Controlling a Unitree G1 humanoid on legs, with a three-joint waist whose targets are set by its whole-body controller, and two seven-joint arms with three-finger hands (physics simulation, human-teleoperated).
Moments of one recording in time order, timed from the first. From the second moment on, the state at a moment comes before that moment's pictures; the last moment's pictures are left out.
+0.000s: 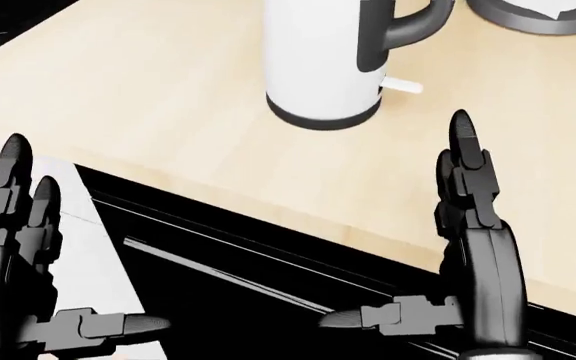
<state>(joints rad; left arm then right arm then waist) 0.07 0.01 0.10 -0.59 -0.02 0.36 -0.02 0.05 0.00 0.04 -0.49 -0.13 0.18 -0.02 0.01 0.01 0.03</state>
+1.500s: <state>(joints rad) 0.02 0.03 0.11 -0.69 -0.01 0.48 -0.01 0.11 0.00 -0.13 -0.72 -0.07 0.35 0.00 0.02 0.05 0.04</state>
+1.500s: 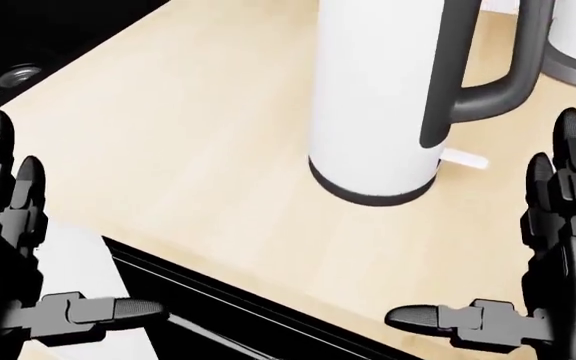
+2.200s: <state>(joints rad) 0.02 0.02 0.10 -0.71 -0.01 0.46 -0.01 -0.11 -0.12 -0.31 -0.85 -0.03 0.60 0.01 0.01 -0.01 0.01</state>
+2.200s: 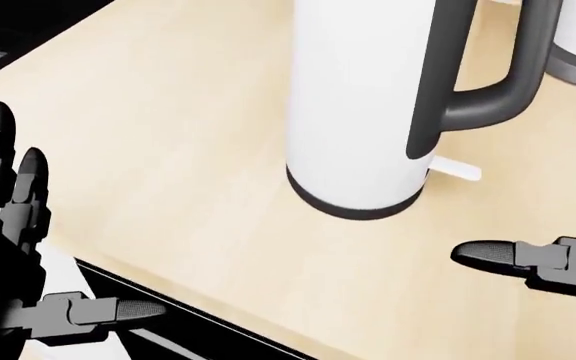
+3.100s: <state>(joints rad) -0.01 0.03 0.11 -0.72 -0.02 0.49 0.00 -0.45 -0.37 -0.33 -0.50 -0.04 0.82 0.02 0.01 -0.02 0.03</state>
